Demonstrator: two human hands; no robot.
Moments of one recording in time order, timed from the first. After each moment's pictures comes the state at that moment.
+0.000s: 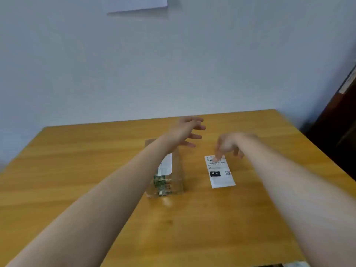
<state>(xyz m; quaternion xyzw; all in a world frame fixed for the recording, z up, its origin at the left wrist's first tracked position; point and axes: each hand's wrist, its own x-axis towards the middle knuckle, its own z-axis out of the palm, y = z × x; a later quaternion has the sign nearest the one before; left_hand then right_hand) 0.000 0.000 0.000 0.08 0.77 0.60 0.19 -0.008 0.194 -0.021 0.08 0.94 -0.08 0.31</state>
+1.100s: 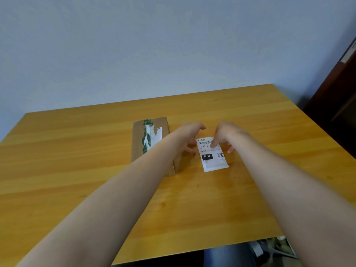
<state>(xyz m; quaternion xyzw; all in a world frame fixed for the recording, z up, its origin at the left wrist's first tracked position) 0.014 0.055 -0.054 -0.12 0.76 0.55 0.31 0.004 0.203 -0.084 0.21 0.93 -0.20 0.23</state>
